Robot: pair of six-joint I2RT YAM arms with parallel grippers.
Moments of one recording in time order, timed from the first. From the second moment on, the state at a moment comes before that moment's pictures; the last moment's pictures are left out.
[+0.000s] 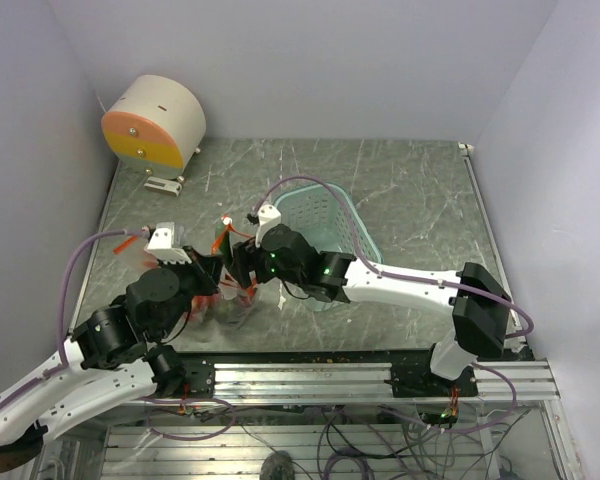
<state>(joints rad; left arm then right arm) -0.98 0.47 0.76 -0.54 -0.62 -0.65 1.15 1.64 1.19 -0.02 0.21 0.43</state>
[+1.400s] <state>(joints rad) -0.98 0.52 0.80 -0.63 -0.79 -0.67 1.15 1.66 1.65 -0.56 0.30 0.40</state>
